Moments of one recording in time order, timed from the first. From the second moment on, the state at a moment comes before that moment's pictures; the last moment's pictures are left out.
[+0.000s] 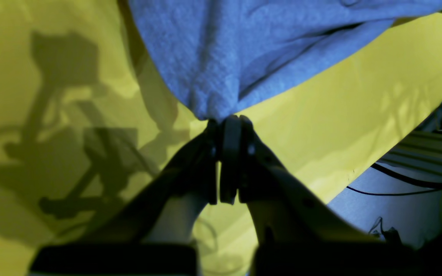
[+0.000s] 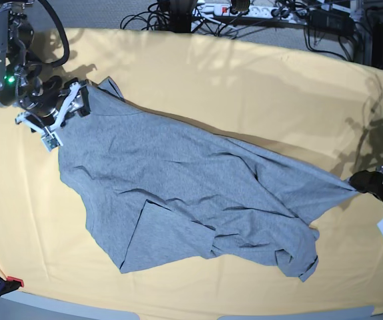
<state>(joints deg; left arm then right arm) -41.5 -57.1 27.2 60.7 -87.9 -43.9 80.8 -14.2 25.5 8.4 108.7 28.1 19.2 -62.3</state>
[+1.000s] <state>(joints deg) -34.8 -57.0 27.2 60.6 -87.8 -43.9 80.8 -14.0 9.2 27.0 106.7 38.0 30.3 -62.7</state>
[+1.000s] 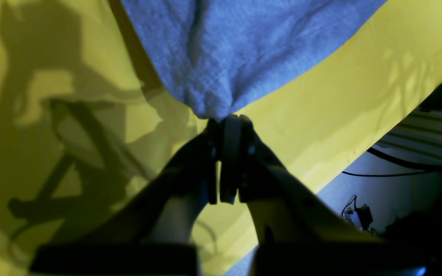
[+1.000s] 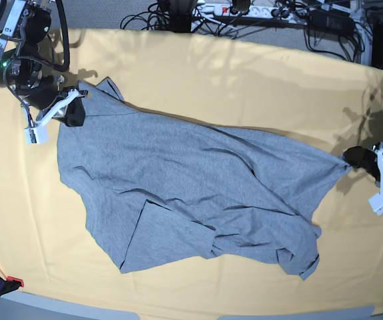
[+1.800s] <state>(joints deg) -34.8 -57.0 27.2 60.6 -87.8 -43.9 80.8 -14.2 9.8 27.1 106.7 38.8 21.6 -62.8</state>
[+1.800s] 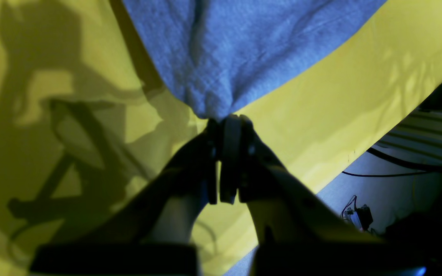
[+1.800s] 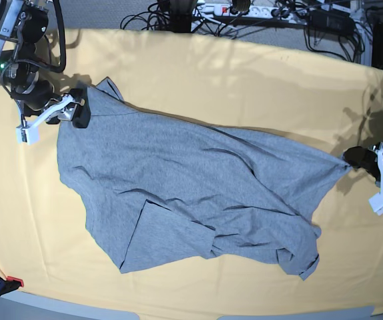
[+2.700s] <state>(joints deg) -34.9 -57.0 27.2 60.6 -87.8 -43.9 80.8 -4.0 10.8 27.1 94.2 50.1 40.1 -72.6</state>
